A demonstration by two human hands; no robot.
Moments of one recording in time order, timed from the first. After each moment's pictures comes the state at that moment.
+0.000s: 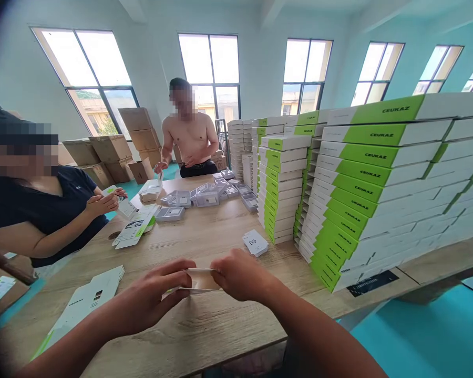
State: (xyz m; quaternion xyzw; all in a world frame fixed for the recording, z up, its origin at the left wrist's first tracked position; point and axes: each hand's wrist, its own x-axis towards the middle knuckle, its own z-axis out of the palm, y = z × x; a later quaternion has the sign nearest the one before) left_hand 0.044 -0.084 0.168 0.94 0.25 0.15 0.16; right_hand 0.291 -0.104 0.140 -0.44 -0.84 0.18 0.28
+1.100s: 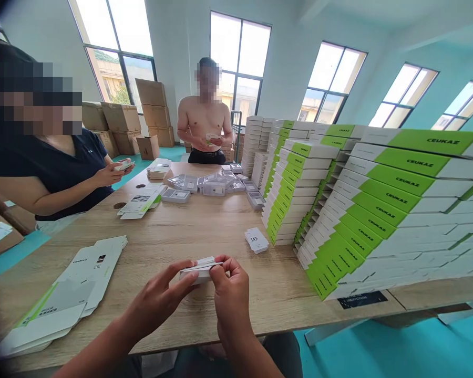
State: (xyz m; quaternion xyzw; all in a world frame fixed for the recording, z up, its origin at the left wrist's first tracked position) left_hand 0.039 -0.110 0.060 0.88 0.26 0.39 -0.08; right_hand 0.216 -0.142 0.092 -0.48 -0.29 0.50 0.66
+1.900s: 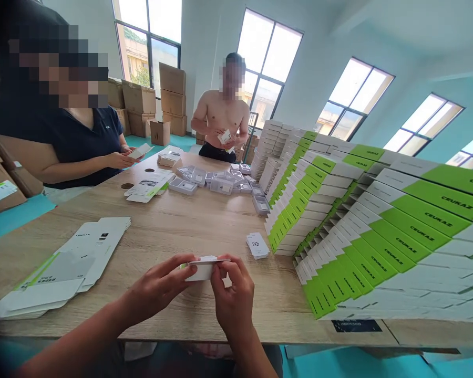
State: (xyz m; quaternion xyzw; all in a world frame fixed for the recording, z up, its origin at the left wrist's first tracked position) left_hand 0.038 -0.109 0.056 0.86 0.24 0.44 0.01; right_hand 0.245 -0.137 0.073 -0.46 -0.67 0.07 0.58
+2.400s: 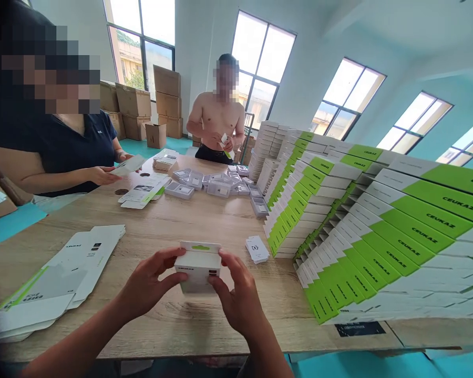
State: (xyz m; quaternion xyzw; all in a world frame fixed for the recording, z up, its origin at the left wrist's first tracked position) left_hand 0.029 -0.086 0.060 0.77 0.30 0.53 0.22; right_hand 0.277 -0.118 0.074 -0.43 -0.72 0.19 0.51
